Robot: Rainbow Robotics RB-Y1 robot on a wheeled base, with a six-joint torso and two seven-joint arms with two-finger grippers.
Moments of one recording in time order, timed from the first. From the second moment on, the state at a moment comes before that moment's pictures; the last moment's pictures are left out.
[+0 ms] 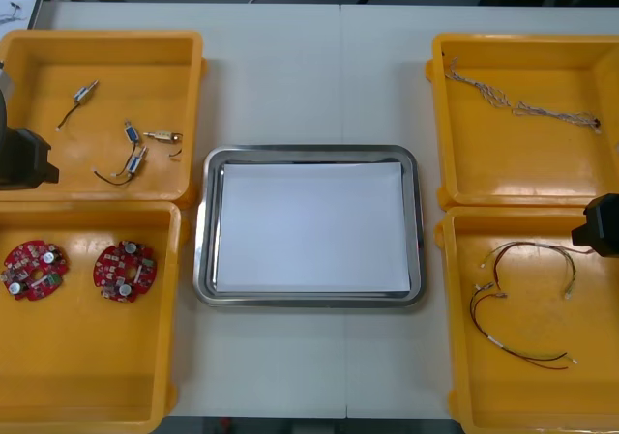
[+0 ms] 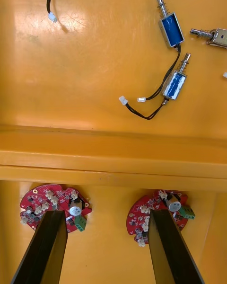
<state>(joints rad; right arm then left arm) -0.14 -0.86 -0.20 -2.24 -0.88 1.84 1.09 -0.33 0.90 0.14 -2.01 0.84 1.75 -1.12</state>
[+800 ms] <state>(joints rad) -0.14 -0.86 -0.20 -2.24 -0.88 1.84 1.09 -0.33 0.90 0.14 -2.01 0.84 1.75 -1.12</state>
